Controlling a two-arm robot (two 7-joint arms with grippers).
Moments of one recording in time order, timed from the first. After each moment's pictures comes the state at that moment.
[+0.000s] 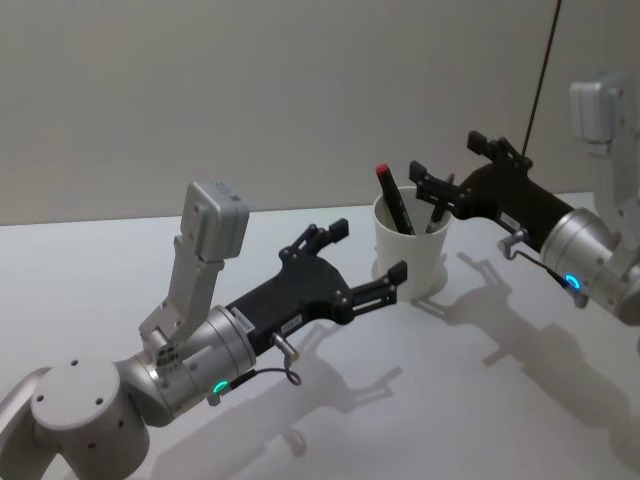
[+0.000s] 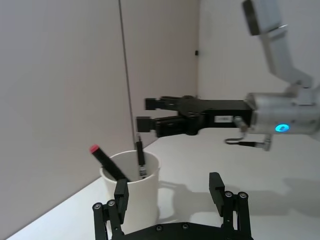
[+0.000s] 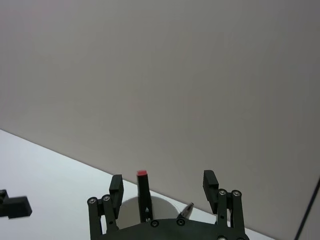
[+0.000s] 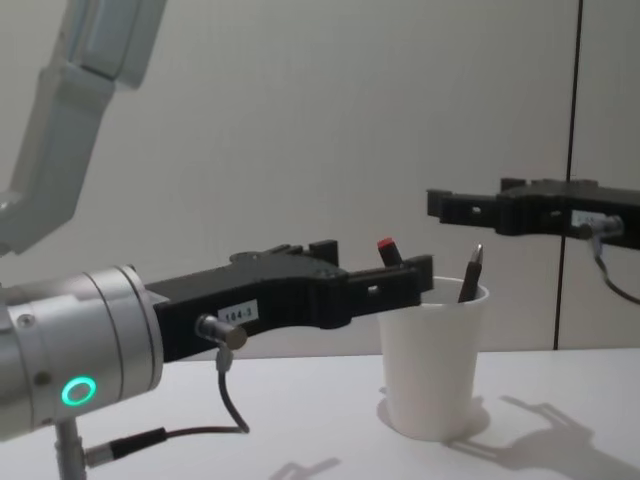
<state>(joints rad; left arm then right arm) -0.14 0.37 0.36 -1.70 -0.43 0.08 -0.49 0.31 0.32 -0.33 -1.58 0.36 0.16 0.29</state>
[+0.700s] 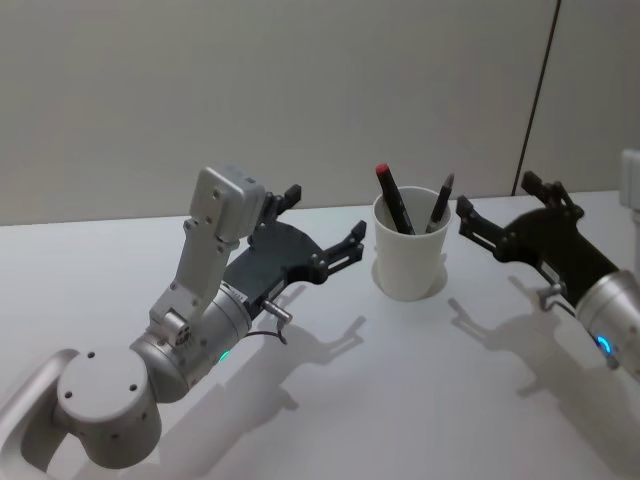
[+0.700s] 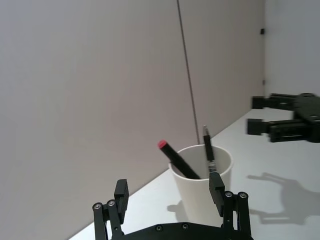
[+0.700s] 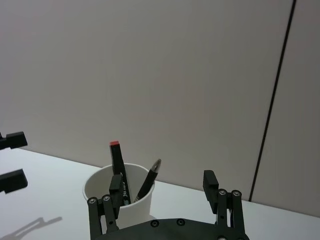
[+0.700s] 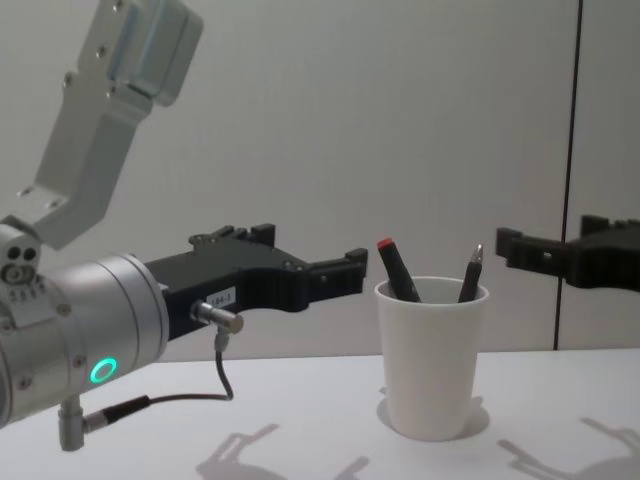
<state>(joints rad) -0.20 0.38 0.42 -1.65 -0.29 0.04 -0.20 0.10 0.33 -0.26 -1.70 0.31 0.08 0.15</state>
